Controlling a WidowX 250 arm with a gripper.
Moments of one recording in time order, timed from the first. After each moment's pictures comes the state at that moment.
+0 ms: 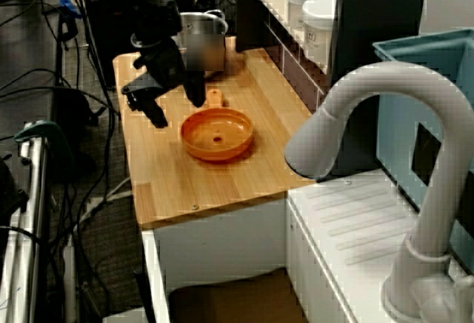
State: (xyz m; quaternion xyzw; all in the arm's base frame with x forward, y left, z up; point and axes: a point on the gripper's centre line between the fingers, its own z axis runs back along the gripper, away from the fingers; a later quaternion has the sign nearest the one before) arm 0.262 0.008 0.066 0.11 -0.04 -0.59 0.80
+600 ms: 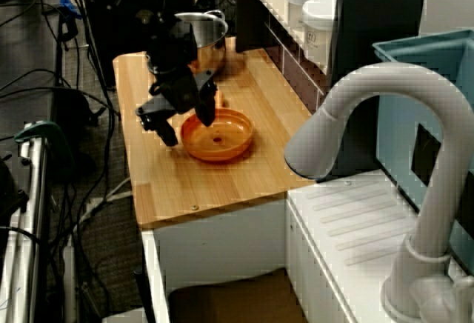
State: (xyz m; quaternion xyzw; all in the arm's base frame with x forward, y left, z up) arm 0.271 0.008 0.038 0.12 -0.02 -0.59 0.80
